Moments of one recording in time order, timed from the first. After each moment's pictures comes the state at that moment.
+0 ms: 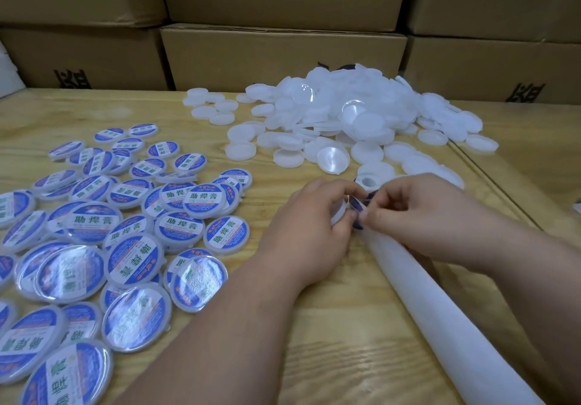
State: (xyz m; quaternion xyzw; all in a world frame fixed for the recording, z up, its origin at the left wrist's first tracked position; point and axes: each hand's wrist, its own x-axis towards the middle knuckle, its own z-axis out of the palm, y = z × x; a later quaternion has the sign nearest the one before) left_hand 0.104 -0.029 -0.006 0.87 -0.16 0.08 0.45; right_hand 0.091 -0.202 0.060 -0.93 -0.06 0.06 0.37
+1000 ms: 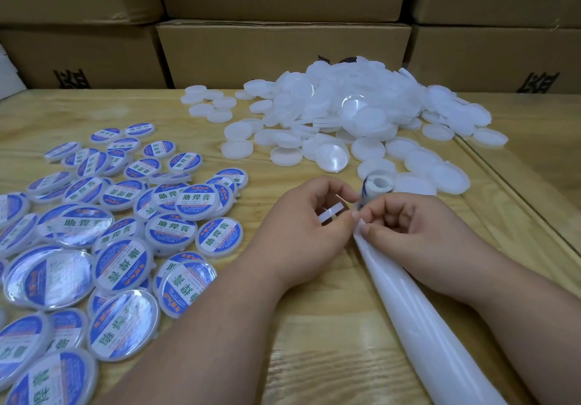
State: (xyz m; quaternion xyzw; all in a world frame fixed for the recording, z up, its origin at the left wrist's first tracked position) left_hand 0.099 -0.026 0.006 0.81 -0.13 0.02 0.58; right_hand 0.095 -0.208 0.011 -0.81 -0.15 0.04 0.56
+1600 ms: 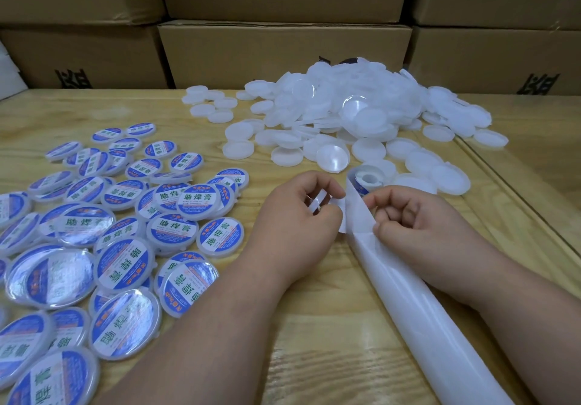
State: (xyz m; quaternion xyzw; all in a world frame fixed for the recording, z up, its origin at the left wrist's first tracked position) left_hand 0.101 -0.028 0.008 0.79 -0.07 0.07 0.61; right_hand 0.095 -0.209 0.013 -0.81 -0.13 0.05 0.57
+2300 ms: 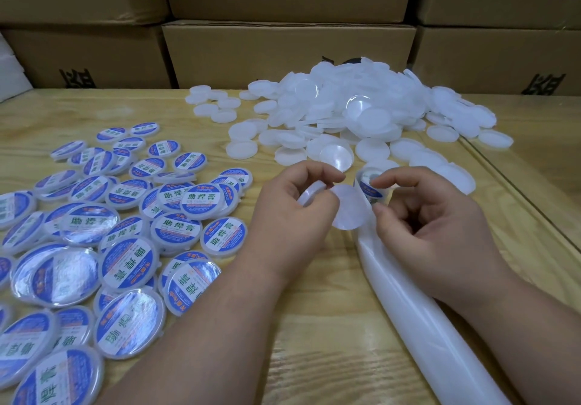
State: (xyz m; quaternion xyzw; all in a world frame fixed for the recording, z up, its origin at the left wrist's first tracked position) left_hand 0.096 -0.025 0.016 0.72 -0.06 0.11 0.68; right_hand 0.089 -0.198 0.005 -0.79 -0.21 -0.20 0.54
